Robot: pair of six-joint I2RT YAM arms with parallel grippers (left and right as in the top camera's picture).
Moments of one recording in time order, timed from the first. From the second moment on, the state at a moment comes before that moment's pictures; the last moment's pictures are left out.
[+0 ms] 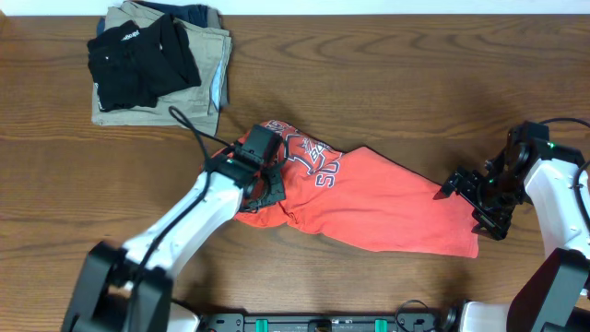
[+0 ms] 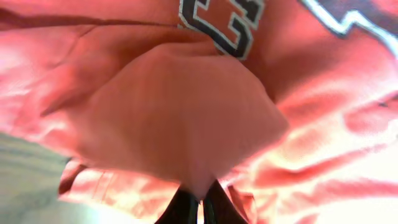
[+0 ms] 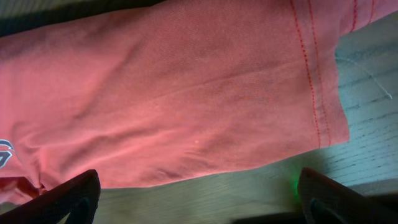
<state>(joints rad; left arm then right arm) -0.47 1.53 0.92 -0.69 0.07 -0.69 -0.29 1.53 1.00 -1.16 -0.26 0.40</state>
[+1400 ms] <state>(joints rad) -0.22 0.64 1.24 -1.44 -0.37 -0.78 -0.27 1.17 1.04 -1.30 -0.14 0.58</state>
